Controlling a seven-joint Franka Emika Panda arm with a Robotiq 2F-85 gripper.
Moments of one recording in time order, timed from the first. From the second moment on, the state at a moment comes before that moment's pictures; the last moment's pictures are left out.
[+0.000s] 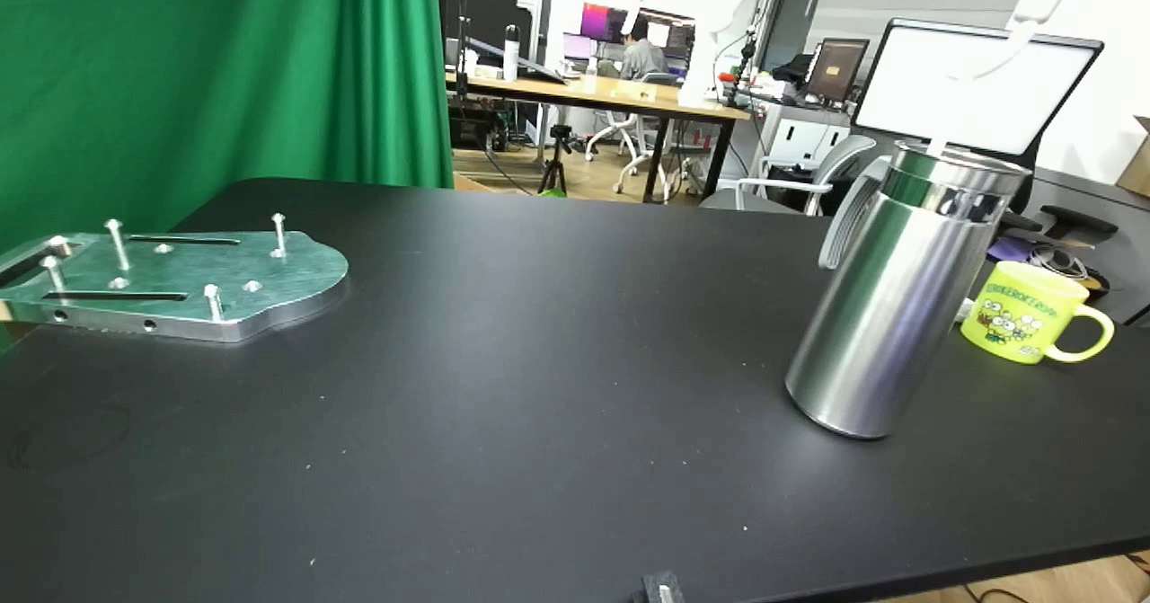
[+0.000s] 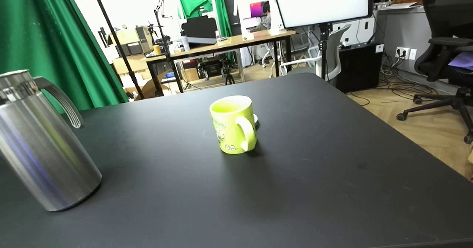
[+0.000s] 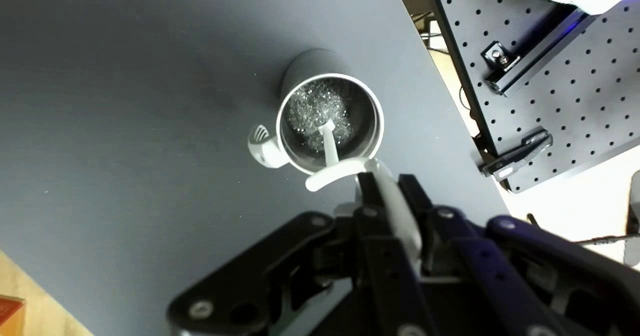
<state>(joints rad) 0.13 -0.66 -0.07 -2.52 -0.03 1.84 -0.99</state>
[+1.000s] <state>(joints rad) 0.13 -0.65 -0.05 -2.44 -0.03 1.76 -1.00</state>
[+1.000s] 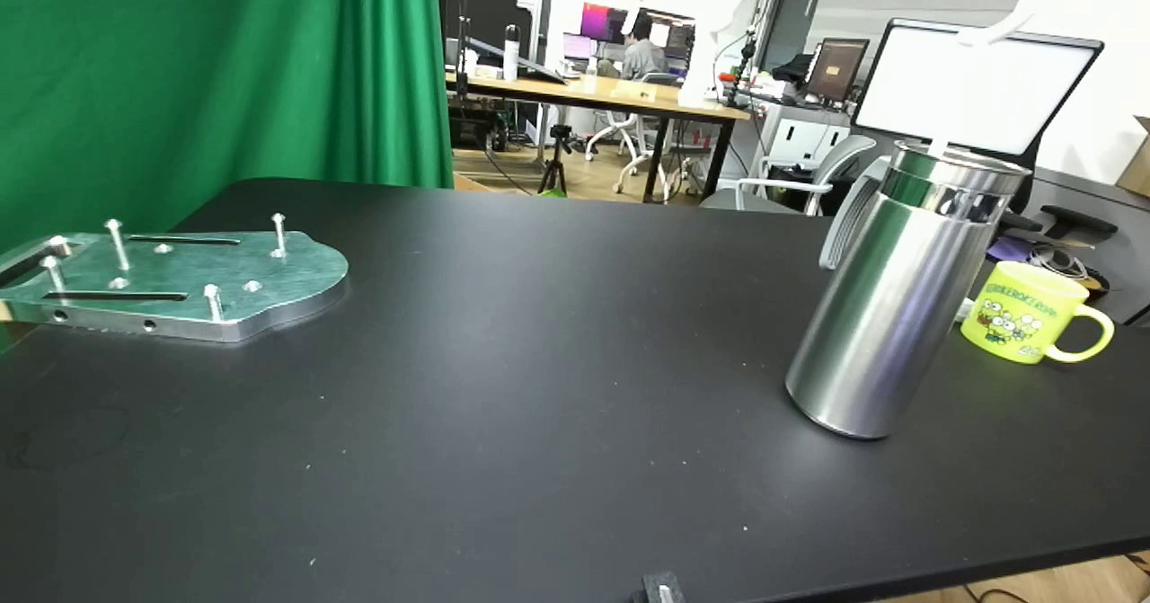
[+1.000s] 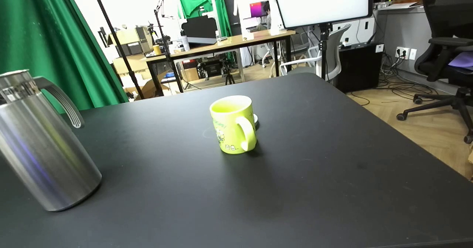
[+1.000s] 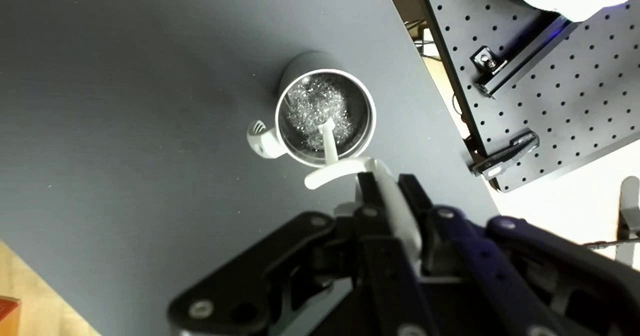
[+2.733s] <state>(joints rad) 0.15 -0.65 -0.03 -2.42 -0.05 1.74 -1.00</state>
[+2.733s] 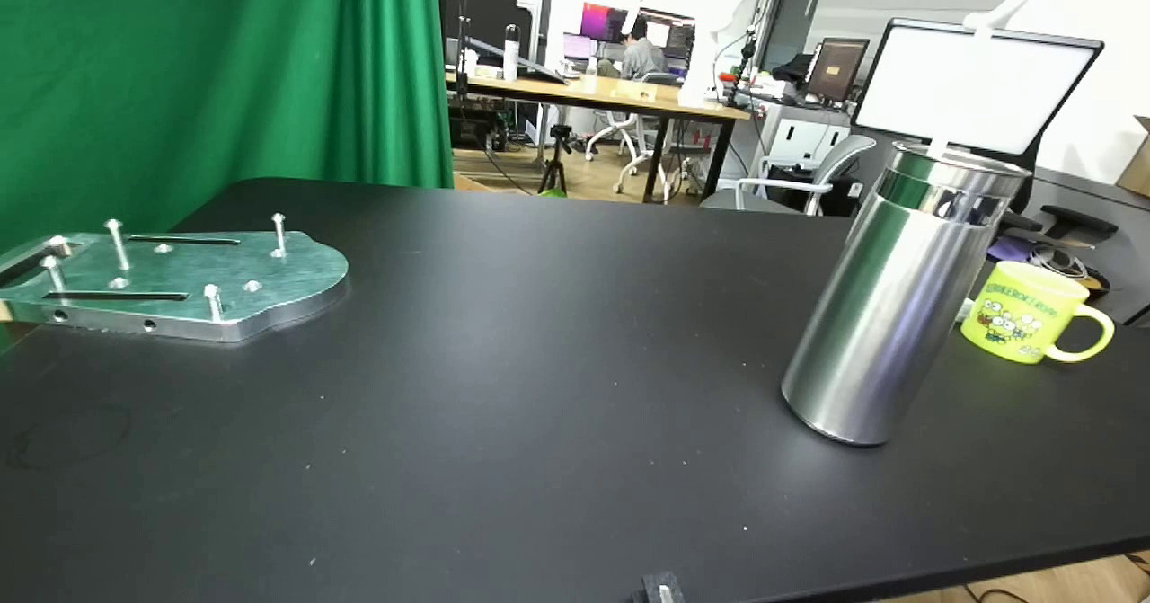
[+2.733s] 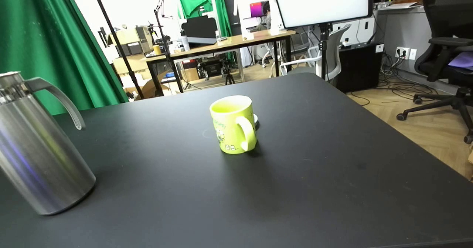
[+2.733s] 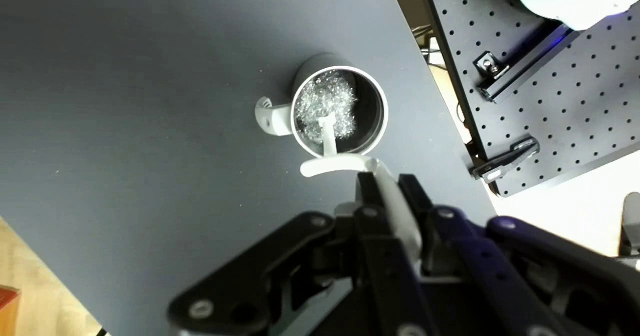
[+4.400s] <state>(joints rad) 0.15 -0.60 -0.06 -2.58 0.01 1.88 -1.00</state>
